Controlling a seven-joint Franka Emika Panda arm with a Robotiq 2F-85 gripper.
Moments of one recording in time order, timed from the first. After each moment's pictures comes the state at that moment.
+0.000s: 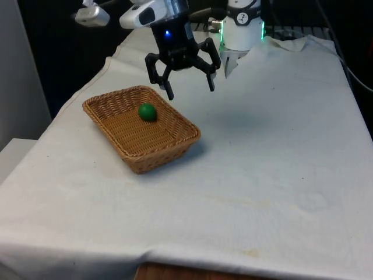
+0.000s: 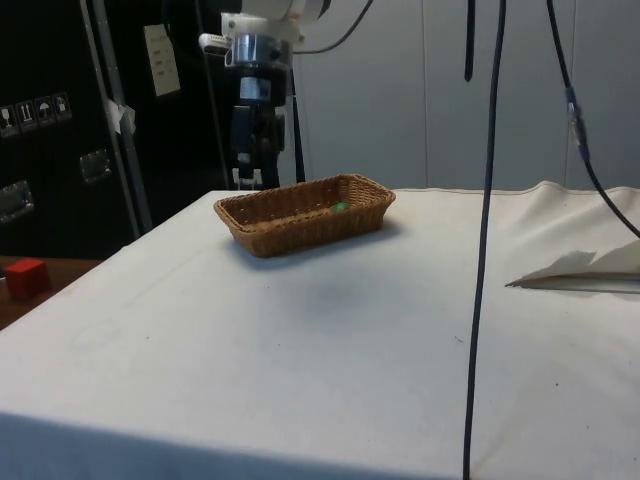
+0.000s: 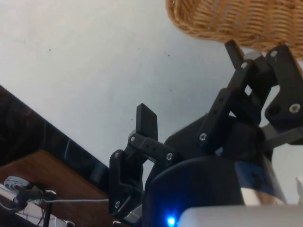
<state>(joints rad) 0.56 0.62 -0.91 -1.84 0.89 2.06 -0.79</state>
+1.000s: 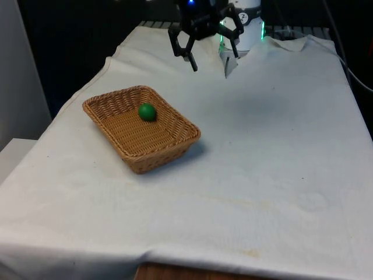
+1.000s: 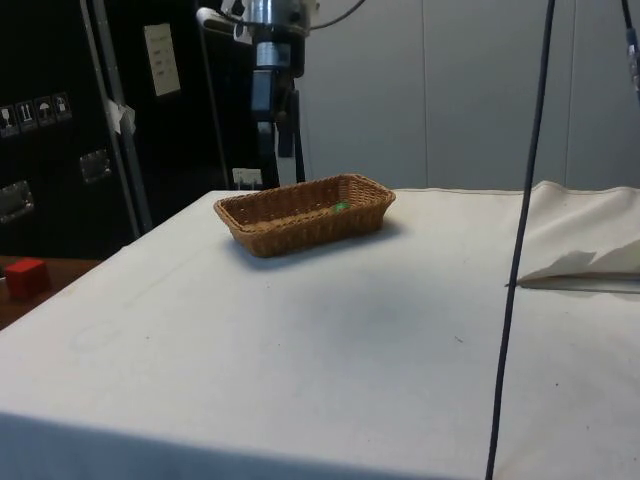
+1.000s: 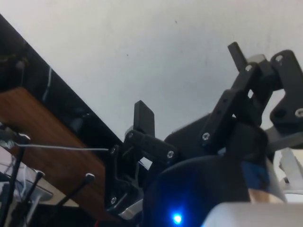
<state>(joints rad) 0.59 0.31 -0.83 -2.02 0.65 2.07 -0.71</state>
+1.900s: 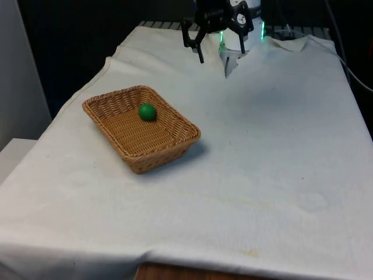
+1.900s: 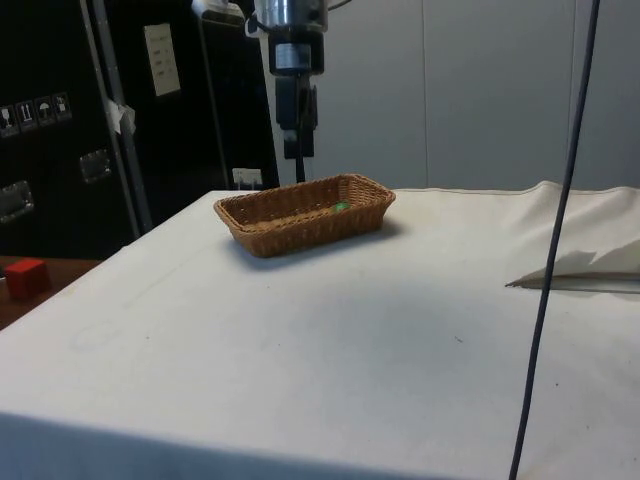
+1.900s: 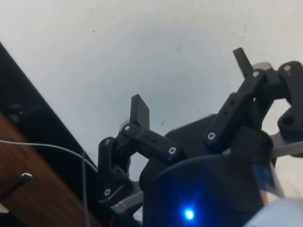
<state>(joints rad) 0.58 0.14 -0.74 -2.18 0.40 2.22 -0.56</state>
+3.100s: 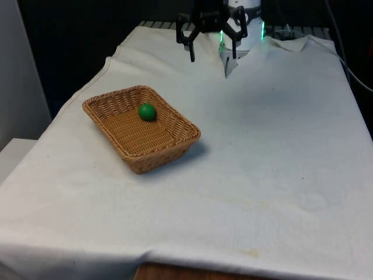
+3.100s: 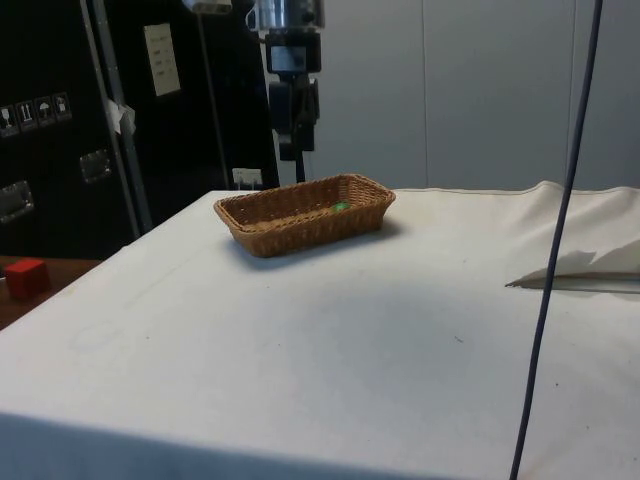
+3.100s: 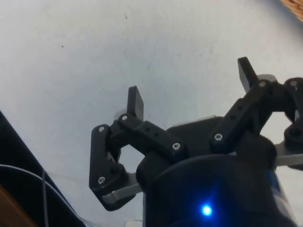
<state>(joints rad) 0.58 0.14 -0.71 -2.20 0.26 2.32 -0.37</state>
